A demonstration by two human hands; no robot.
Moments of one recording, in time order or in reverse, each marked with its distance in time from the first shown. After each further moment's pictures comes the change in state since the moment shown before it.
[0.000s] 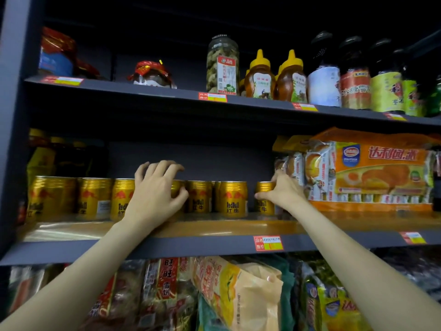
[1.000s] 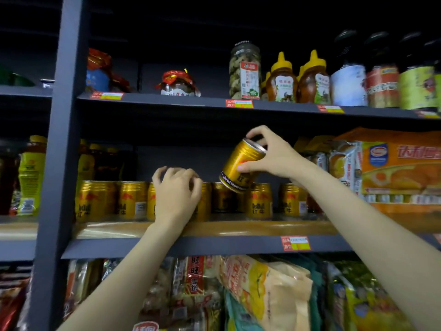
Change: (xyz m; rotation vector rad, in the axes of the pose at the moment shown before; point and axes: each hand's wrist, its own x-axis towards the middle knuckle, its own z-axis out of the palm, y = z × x) left_hand -0.003 -0.002 -0.012 -0.102 0.184 -0.192; right_hand -0.016 -0.094 -0.051 0.483 -0.208 -0.418
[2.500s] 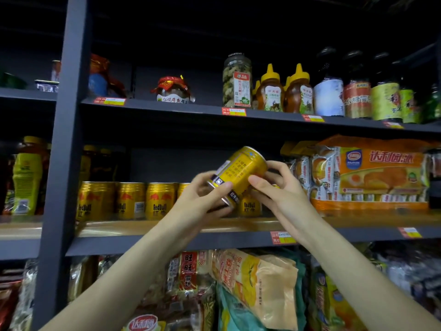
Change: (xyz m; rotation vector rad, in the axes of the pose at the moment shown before) left_hand -0.018 0.056 -0.061 -1.438 -0.591 -0.614; right_hand -0.088 -0.005 0.030 0.837 0.216 0.151
